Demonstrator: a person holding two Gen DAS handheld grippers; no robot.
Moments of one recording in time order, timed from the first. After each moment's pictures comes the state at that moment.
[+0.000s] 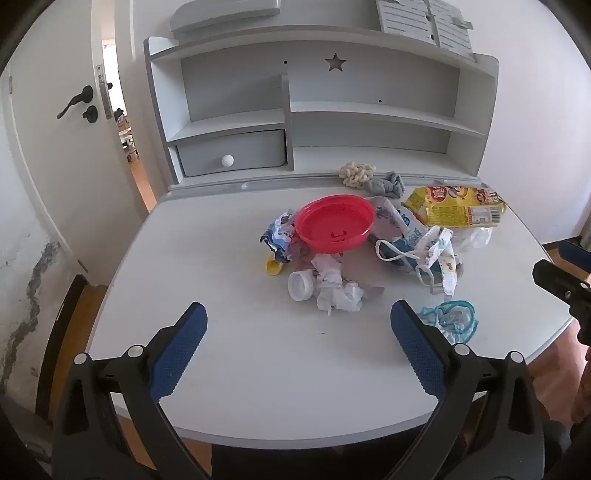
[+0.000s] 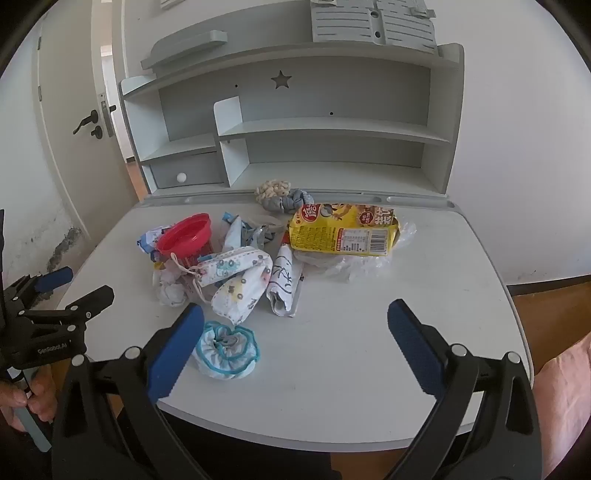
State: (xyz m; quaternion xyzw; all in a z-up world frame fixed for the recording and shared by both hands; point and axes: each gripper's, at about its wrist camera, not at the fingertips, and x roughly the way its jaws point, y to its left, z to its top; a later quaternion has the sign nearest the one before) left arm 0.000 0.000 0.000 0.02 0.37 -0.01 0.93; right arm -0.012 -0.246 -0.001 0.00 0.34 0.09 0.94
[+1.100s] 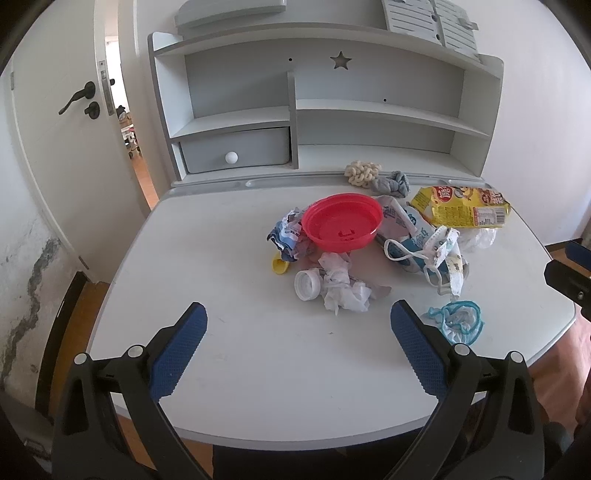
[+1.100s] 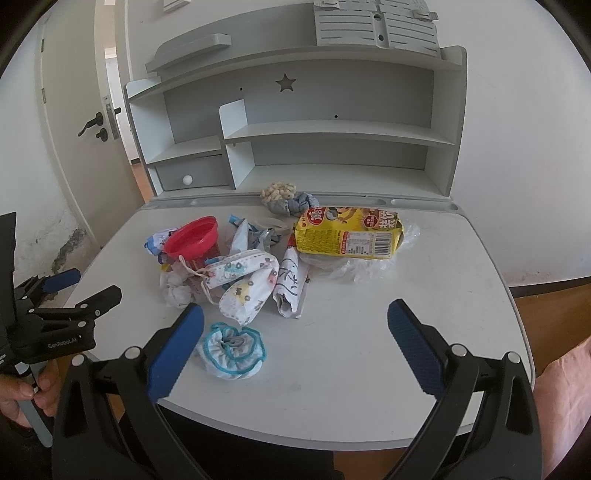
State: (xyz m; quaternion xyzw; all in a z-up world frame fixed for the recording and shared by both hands) left arm 0.003 0.006 -0.003 0.02 0.37 0.00 0.93; right arm -0.014 -0.247 0.003 0.01 0.34 0.10 0.94
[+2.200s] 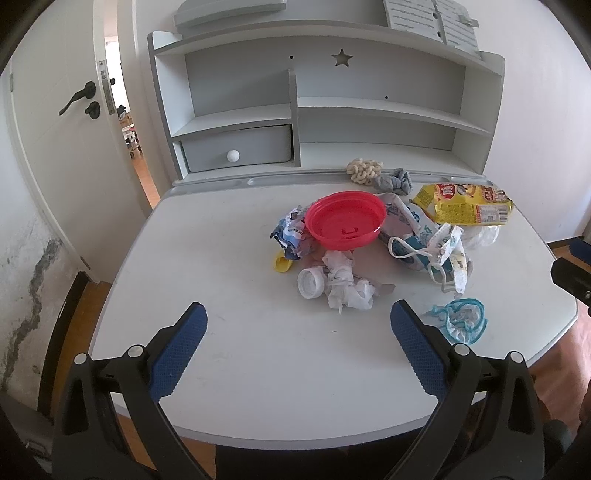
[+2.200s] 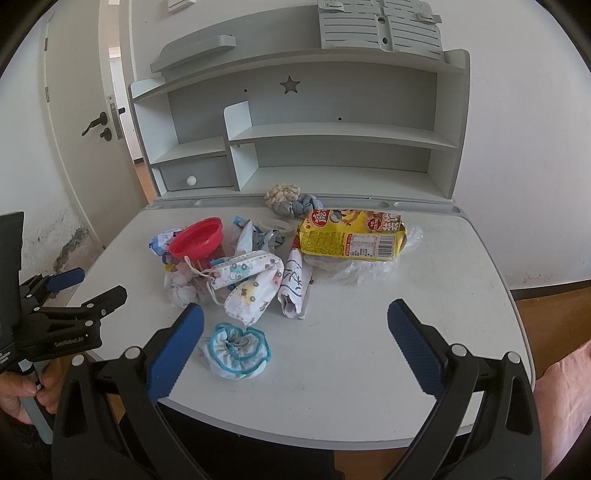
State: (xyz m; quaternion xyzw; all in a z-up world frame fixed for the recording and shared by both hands) left arm 0.003 0.009 -0.005 0.02 0.37 0.00 0.93; right arm -0.015 -0.243 0.005 0.01 0.34 0.10 0.94
